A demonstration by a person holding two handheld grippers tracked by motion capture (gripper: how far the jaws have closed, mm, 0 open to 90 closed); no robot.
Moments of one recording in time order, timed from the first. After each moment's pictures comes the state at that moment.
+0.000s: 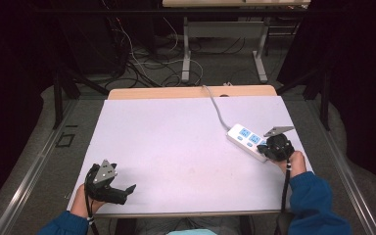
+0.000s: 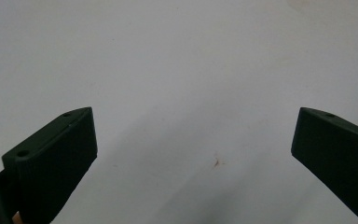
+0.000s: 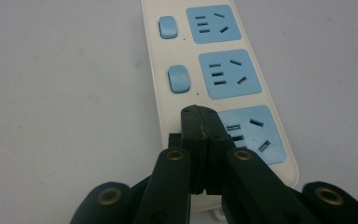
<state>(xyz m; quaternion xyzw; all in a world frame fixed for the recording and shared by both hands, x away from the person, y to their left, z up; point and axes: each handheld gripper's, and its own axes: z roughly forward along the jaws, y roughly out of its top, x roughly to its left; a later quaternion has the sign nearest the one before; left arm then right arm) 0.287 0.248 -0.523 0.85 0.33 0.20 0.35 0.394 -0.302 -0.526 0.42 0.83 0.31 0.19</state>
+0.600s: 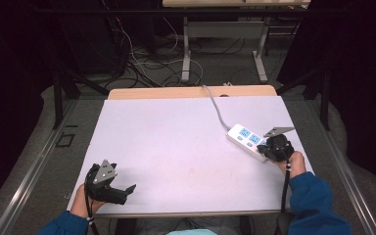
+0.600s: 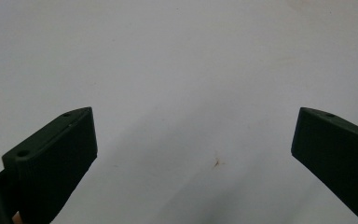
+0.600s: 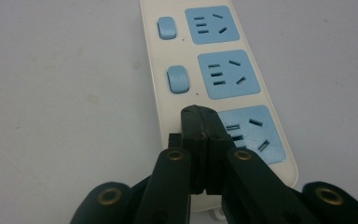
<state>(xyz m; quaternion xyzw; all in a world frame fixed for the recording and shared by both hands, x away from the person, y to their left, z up) 0.287 0.248 -0.523 0.85 0.33 0.20 0.36 0.392 -0.301 -0.527 0.42 0.83 0.31 0.20</state>
